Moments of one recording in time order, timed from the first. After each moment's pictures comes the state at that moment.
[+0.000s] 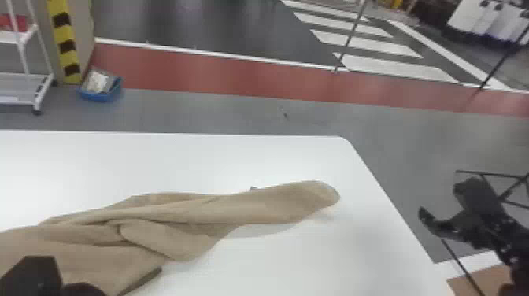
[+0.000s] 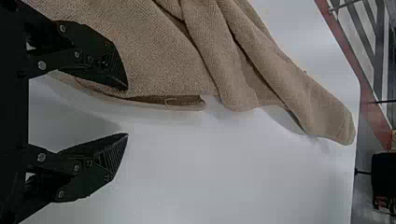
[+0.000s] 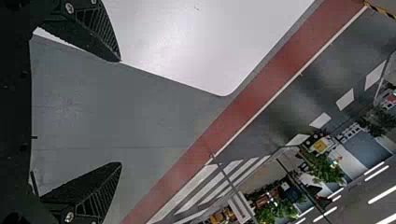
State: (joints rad) left arm 0.38 0.26 -0.13 -2.17 -0.57 0.60 -1.10; right arm 0.28 -0.33 -0.69 -1.87 0.56 0.28 0.69
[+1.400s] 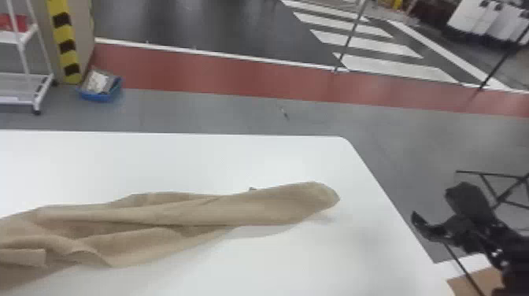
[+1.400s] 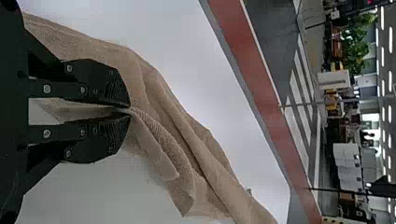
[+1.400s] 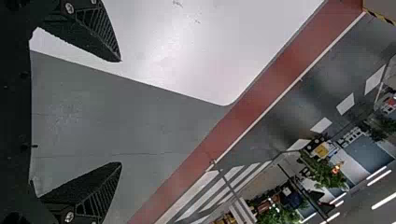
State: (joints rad) left arm 0.38 0.26 0.42 -2.16 -0.21 0.52 -1.13; right arm 0.29 -0.32 -0.66 -1.86 0.57 0.28 0.68
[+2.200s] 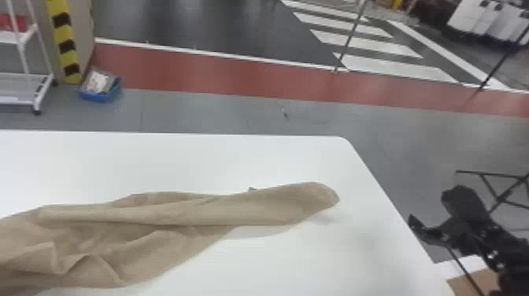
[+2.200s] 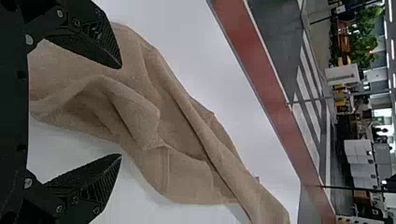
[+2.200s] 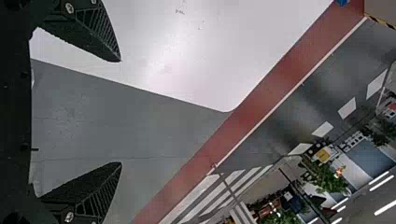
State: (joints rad) left arm 0.47 0.23 0.33 -2.30 -0.27 0.55 -1.09; right arm 0.29 -0.31 -0.66 -1.85 0.57 0.27 0.68
